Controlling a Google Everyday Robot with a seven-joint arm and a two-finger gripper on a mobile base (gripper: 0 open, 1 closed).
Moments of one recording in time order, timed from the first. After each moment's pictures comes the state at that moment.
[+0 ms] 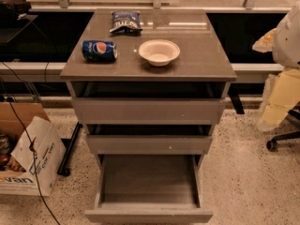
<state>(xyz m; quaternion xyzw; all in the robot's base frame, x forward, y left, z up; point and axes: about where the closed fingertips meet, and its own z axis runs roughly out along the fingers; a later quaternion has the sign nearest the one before) 0.438 -0.217 0.976 -0.60 0.78 -0.03 0.16</state>
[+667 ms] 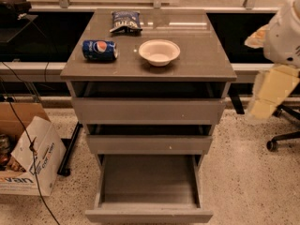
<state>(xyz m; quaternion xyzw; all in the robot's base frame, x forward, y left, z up) 0.451 -0.203 0.977 -0.61 0.77 -0.03 0.18</state>
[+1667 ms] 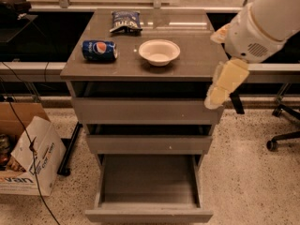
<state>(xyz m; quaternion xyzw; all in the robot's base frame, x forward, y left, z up) 0.510 -0.149 0.959 -0.61 0.75 0.02 0.26</state>
